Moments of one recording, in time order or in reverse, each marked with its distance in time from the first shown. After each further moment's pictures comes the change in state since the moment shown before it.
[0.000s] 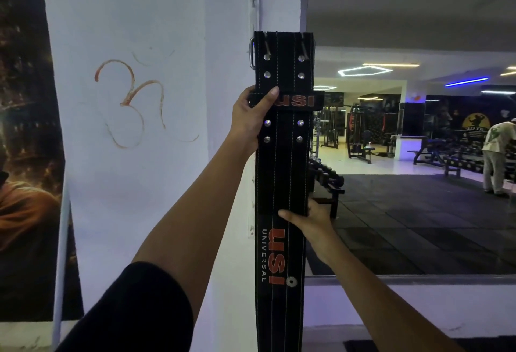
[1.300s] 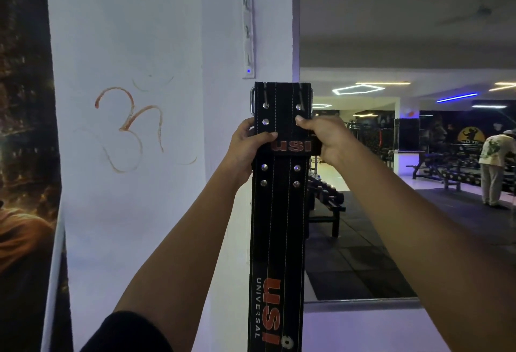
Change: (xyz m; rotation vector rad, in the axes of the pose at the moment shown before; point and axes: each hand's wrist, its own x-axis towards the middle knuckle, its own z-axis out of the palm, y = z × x) left_hand -0.003 0.001 -0.008 -0.008 -0.135 -0.097; right_hand 0.053 -0.194 -0.012 0.117 0.158 -0.071
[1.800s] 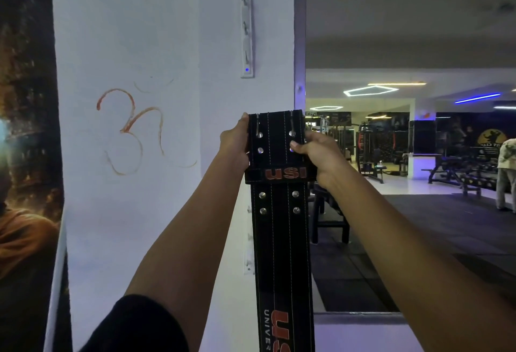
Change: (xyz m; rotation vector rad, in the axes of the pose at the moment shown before) left_hand 0.051 -0.008 0.008 0.010 0.442 -0.268; right_hand 0.036 0.048 -0.011 -0.041 -0.095 0.007
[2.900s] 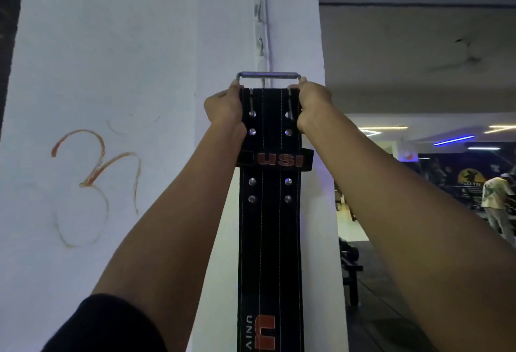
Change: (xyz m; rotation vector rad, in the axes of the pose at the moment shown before) left_hand 0.206 0.090 0.023 -0.174 0.014 0.415; right_hand 0.206 -0.088 0.106 0.287 0.257 -0.162
